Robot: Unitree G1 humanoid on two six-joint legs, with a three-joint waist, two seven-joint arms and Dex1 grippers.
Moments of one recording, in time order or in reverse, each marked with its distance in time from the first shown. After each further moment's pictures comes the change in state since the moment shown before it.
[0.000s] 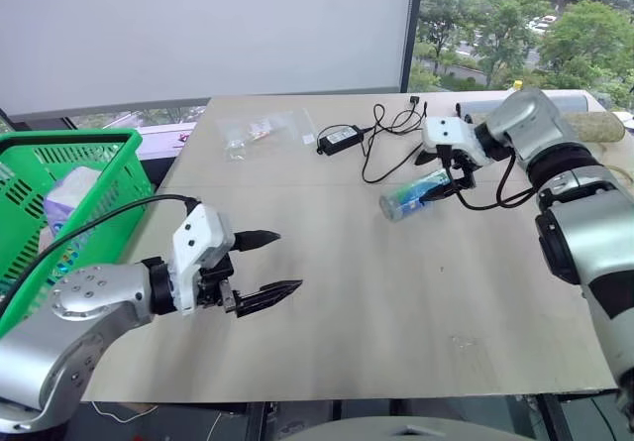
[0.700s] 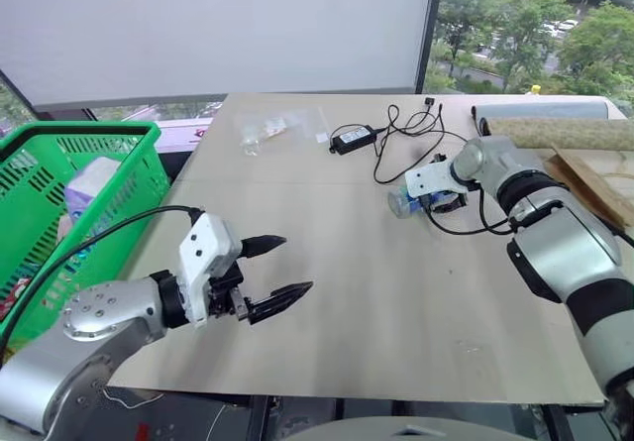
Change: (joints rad) left arm 0.074 -0.057 0.007 -0.100 -0.042 0.009 0.125; right arm 0.071 0.092 0.226 0.074 -0.301 0.013 -0.410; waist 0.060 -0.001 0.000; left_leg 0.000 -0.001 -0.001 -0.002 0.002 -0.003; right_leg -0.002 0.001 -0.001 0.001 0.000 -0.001
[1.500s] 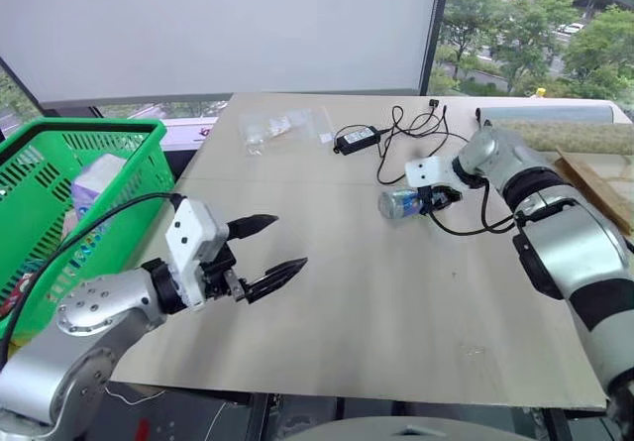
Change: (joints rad) left arm -0.080 -0.075 -0.007 0.068 0.023 -0.086 0.027; right arm -0.002 -0.006 -0.269 -0.018 0.260 -0.028 0.390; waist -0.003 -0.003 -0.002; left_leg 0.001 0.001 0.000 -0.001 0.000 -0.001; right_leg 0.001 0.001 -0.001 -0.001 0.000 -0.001
